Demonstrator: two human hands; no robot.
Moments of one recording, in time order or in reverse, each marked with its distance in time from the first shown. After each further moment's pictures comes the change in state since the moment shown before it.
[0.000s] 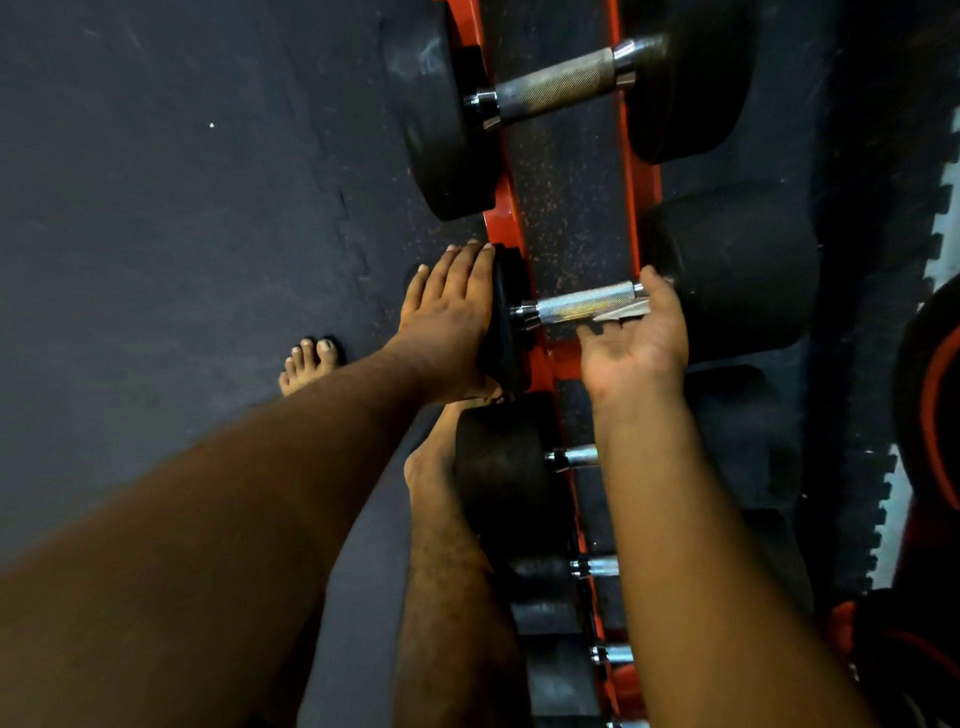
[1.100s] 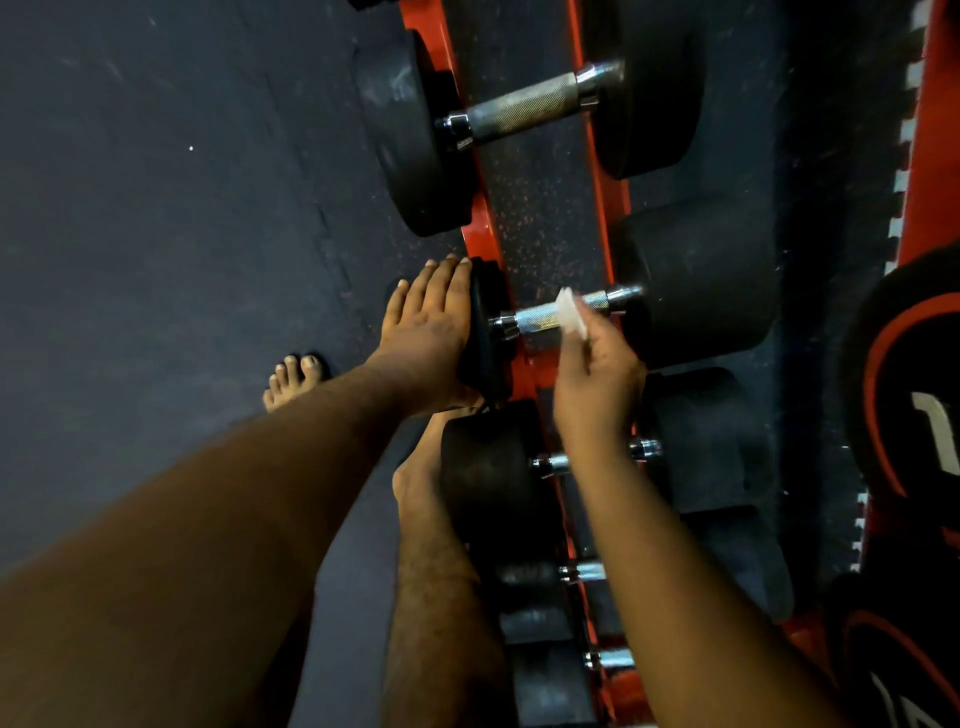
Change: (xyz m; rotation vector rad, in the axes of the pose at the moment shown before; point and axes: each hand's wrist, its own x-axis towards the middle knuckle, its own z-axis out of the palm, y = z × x) left_hand 0.000 0.001 0.001 -0.003 0.024 -0.002; right_hand -0.025 0.027 -0.046 -1.101 -0.118 -0.879
